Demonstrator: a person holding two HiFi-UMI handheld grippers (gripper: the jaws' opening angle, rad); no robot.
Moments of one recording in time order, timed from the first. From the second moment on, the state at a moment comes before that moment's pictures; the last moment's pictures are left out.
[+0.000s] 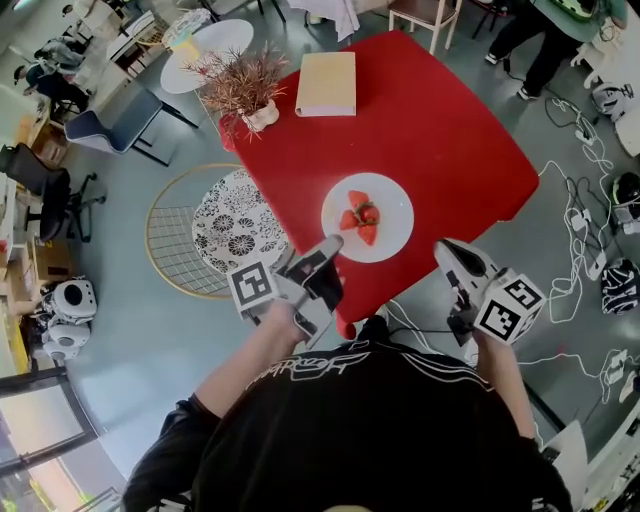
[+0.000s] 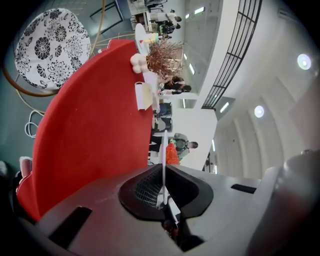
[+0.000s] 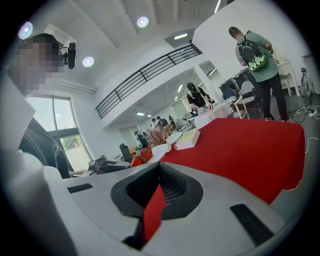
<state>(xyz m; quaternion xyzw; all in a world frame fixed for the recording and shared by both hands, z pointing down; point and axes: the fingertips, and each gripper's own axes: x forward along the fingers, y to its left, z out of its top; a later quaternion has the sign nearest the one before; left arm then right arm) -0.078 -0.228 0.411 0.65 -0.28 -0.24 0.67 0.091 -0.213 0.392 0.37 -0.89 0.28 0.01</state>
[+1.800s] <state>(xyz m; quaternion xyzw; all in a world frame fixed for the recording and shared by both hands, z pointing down) -0.054 -0.347 0.538 0.61 -0.36 -0.22 0.67 0.107 -0.307 0.436 0.33 -0.89 0.32 0.04</state>
